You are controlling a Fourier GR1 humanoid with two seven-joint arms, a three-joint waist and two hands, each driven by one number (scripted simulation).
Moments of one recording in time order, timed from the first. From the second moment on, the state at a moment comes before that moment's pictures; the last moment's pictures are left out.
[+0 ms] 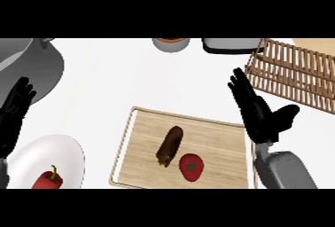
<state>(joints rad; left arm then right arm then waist) -0.07 0.53 0.04 -1.46 0.22 0.09 -0.05 -0.25 -0.18 0.22 -1.51 -0.25 -0.19 0.08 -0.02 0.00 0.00</state>
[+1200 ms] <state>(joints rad) 0.04 0.45 0.02 -1.40 0.25 0.07 0.06 0.04 -0.08 0.83 -1.69 0.99 -0.55 0.45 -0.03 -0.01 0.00</state>
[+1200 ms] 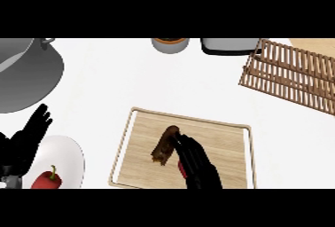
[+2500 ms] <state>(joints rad) 0.01 0.42 0.05 -1.39 0.21 0.02 0.07 -0.13 -0.02 0.85 -1.81 1.22 0.54 0.93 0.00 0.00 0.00</state>
